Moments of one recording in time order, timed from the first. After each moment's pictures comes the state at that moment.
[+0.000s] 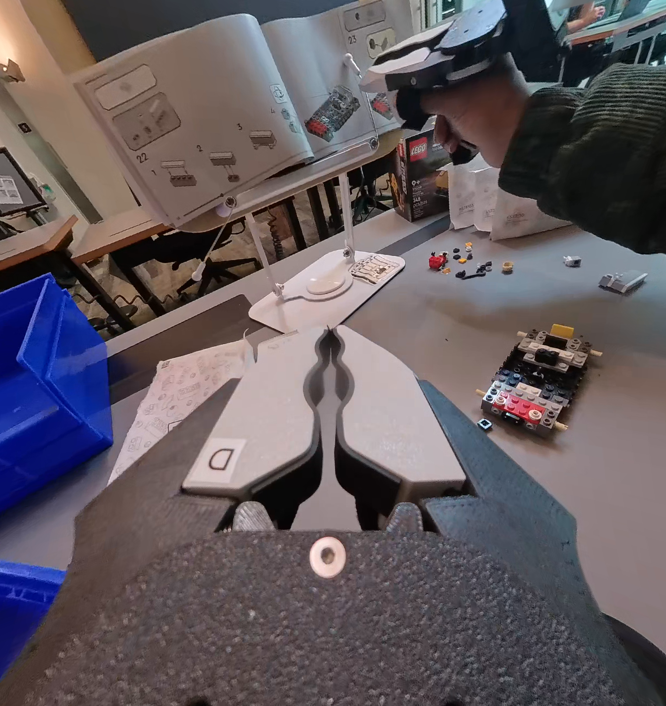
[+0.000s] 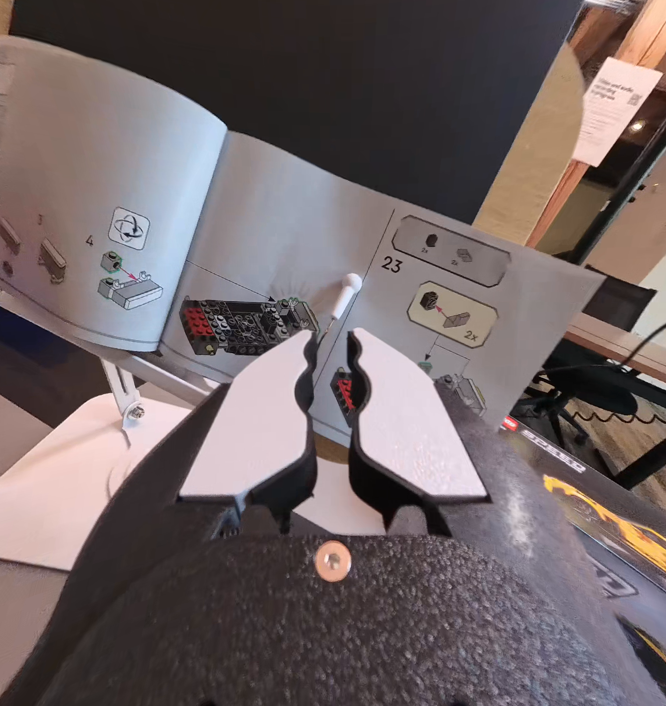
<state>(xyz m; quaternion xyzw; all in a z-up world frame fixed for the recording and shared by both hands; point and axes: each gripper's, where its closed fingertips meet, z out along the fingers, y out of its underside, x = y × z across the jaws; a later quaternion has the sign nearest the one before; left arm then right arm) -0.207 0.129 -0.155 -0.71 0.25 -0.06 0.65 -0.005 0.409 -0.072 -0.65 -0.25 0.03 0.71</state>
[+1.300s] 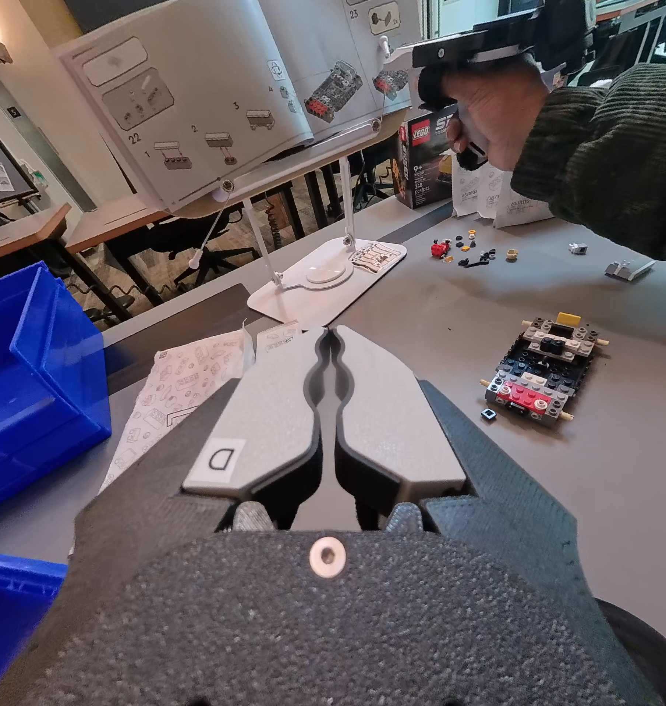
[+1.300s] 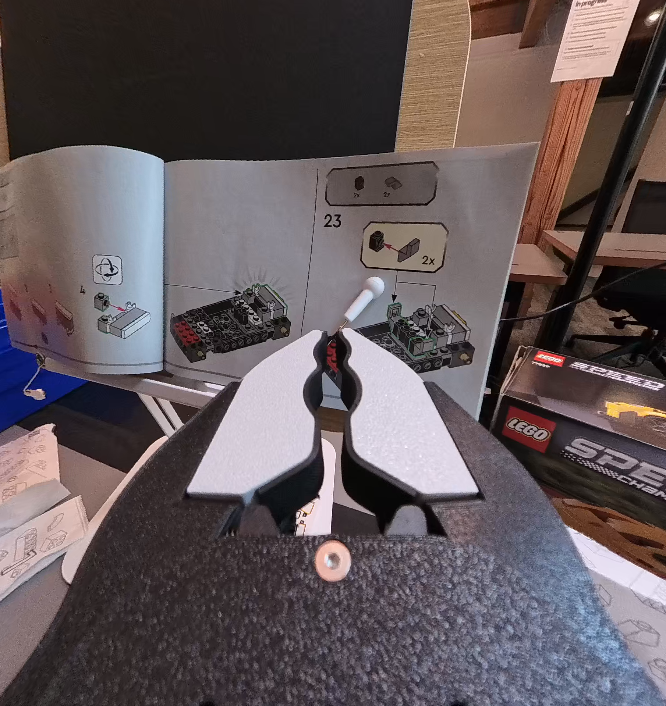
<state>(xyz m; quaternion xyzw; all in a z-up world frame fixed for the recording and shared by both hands) -0.210 0.129 -0.163 -0.72 0.26 -0.06 0.64 0.019 0.408 -0.084 -0.67 -0.14 0.16 0.72</state>
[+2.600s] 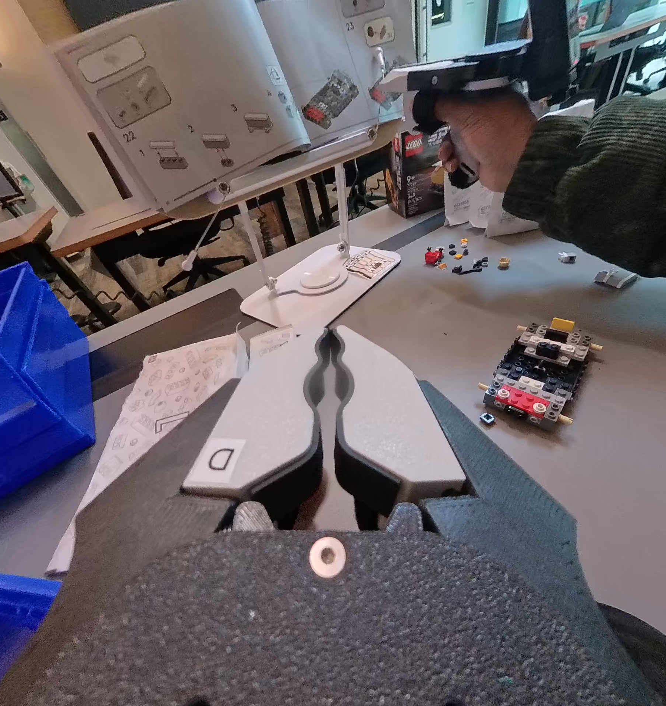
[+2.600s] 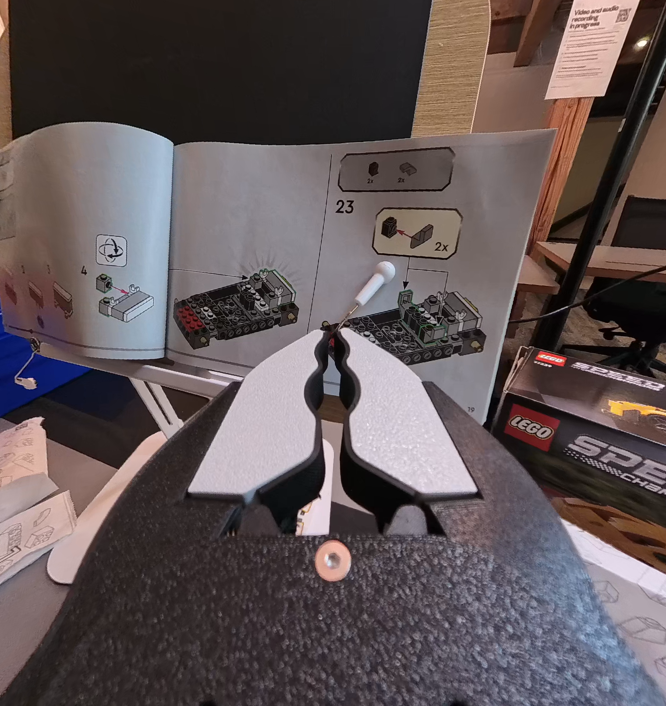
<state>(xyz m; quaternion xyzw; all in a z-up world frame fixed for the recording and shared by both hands) -0.210 0.133 -0.166 -0.72 0.25 -0.08 0.65 0.014 0.405 -0.091 -0.66 -0.14 0.14 0.73</state>
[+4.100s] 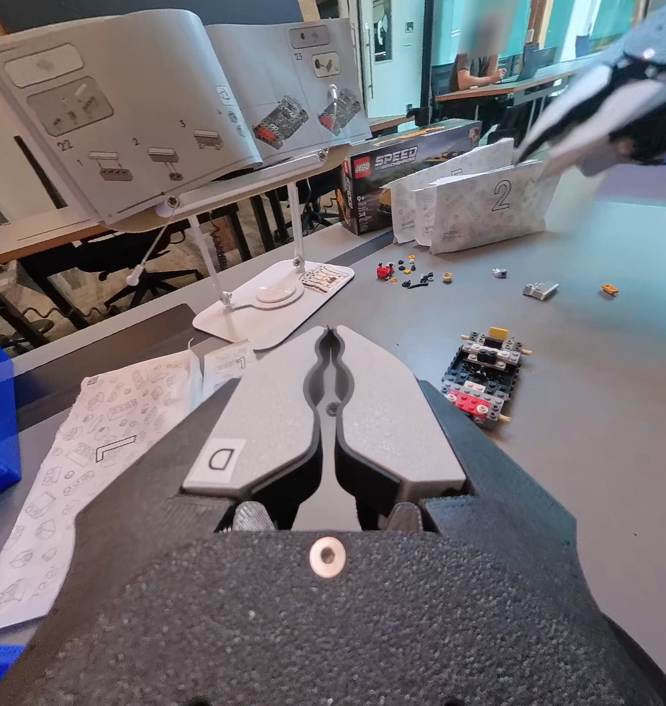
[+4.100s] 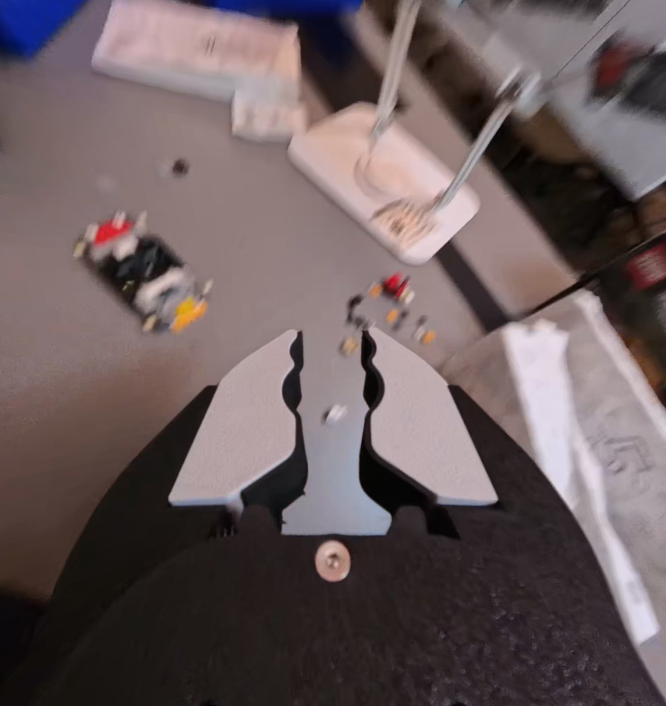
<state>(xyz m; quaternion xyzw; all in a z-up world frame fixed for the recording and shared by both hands) -0.190 0.121 -0.163 -0.70 0.28 -0.15 0.64 0.093 0.195 -0.167 -0.73 -0.51 0.14 0.44</state>
